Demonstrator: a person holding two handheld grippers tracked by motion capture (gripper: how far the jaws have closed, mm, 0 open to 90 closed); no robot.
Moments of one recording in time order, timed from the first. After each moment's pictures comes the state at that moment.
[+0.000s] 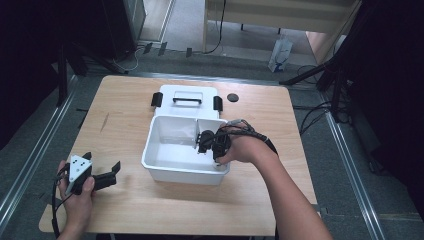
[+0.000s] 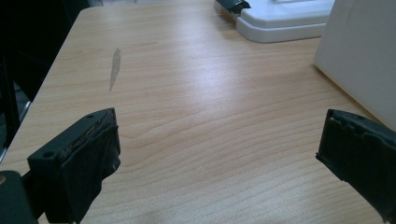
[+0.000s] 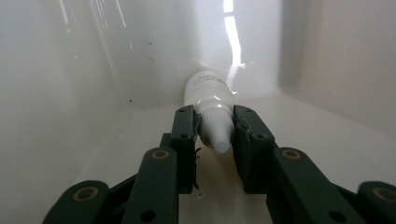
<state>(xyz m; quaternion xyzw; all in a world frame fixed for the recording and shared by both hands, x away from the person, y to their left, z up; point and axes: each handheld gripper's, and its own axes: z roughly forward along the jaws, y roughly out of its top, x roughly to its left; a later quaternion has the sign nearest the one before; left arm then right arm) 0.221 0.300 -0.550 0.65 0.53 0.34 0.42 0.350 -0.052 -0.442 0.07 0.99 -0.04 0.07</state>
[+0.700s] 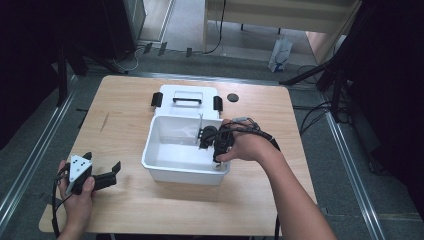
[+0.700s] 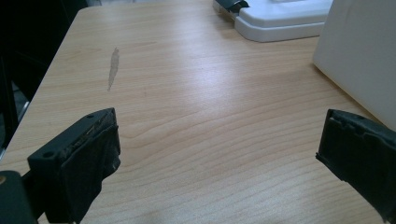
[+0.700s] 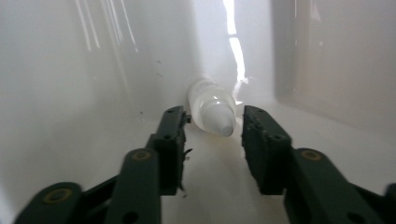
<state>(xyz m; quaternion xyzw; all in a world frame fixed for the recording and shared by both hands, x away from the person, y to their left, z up) 0.221 0.300 -0.550 0.65 0.53 0.34 0.42 0.350 -0.059 -0.422 0.09 0.99 0.01 0.05</state>
